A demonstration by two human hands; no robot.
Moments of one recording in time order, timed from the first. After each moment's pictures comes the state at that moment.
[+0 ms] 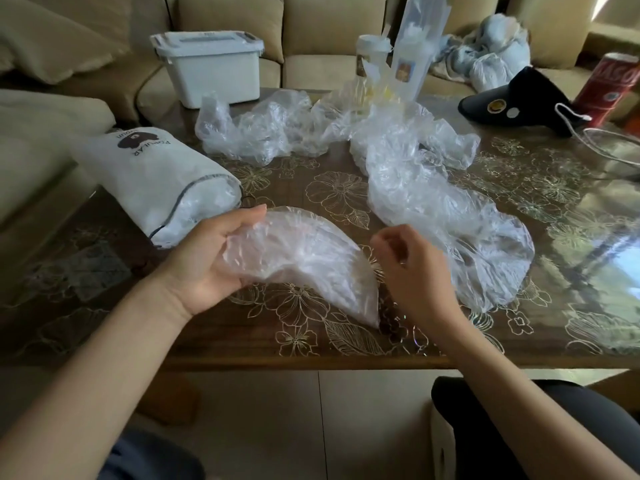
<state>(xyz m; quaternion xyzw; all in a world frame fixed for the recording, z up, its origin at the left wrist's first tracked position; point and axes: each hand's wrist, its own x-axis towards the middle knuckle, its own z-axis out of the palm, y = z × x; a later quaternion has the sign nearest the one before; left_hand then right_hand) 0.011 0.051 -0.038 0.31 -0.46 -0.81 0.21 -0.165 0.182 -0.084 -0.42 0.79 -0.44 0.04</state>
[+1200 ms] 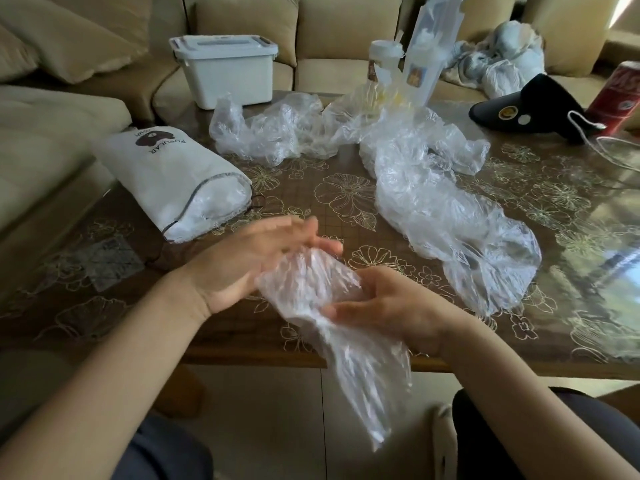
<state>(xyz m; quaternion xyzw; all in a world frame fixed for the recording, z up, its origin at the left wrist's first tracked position) 0.010 0.056 -0.043 0.18 -0.62 -0.76 0.10 -0.145 0.190 -0.064 -0.46 0.59 -0.38 0.55</state>
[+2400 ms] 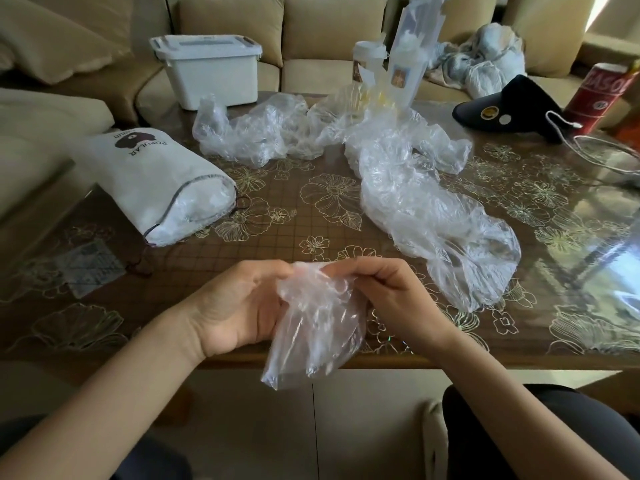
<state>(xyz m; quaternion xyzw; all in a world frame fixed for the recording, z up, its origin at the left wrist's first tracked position) 0.009 0.077 -0.065 0.20 -0.41 -0.89 -0.01 -0.146 0.198 -0.074 -0.47 0.59 -0.55 0.36</state>
